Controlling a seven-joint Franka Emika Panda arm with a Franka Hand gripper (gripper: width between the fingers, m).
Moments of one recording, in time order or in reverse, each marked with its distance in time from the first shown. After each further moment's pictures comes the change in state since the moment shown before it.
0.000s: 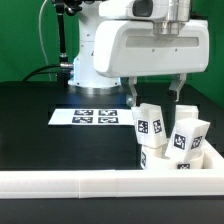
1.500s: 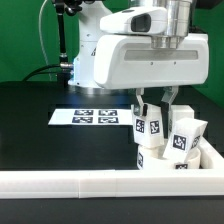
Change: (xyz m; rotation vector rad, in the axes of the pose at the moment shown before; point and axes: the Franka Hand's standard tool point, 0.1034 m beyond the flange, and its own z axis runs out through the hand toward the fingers) arm 0.000 -0.004 0.013 -0.012 0.002 0.093
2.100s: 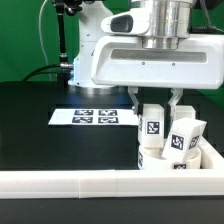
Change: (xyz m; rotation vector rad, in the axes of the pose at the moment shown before) arm 0.000 -0.003 0.001 0.003 0.000 0.631
